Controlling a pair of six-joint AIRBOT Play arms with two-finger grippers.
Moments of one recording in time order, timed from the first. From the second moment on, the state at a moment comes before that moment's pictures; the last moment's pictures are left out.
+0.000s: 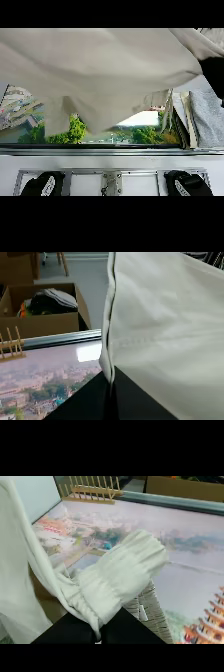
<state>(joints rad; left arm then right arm) 0.20 -0.78 1.84 1.07 -1.18 -1.37 0.17 -0.65 1.52 -1.09 1.17 1.53</state>
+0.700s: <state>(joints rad) -0.01 -1.50 1.84 1.06 -1.06 -1.40 0.15 -1.24 1.43 -1.31 1.28 1.75</state>
